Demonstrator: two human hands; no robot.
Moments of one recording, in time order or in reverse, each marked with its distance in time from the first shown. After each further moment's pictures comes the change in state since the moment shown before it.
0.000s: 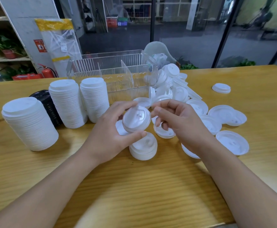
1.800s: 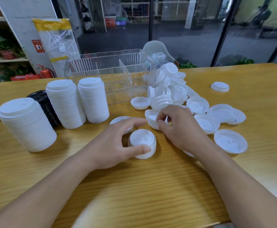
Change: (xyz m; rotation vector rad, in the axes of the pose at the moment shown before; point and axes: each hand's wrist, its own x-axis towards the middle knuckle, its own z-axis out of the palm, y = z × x) left_hand -0.007 -0.003 0.003 0.156 -0.322 -0.063; right_hand -0.001 0.011 -0.003 -0.982 0.081 -0.140
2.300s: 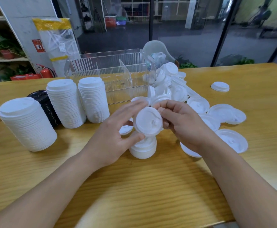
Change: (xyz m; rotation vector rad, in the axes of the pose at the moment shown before) left_hand 0.004 0.004 0.002 -0.121 0.226 0.185; right_hand 0.005 -0.001 -0.008 0.965 -0.163 0.153
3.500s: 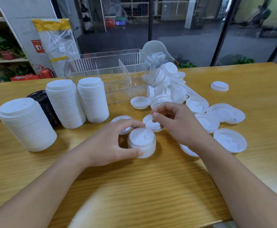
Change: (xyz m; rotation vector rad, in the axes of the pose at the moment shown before) left_hand -0.001 -0.009 -0.014 0.138 -0.300 -0.169; right_hand -0.004 0.000 0.003 -0.302 0.093 -0.031
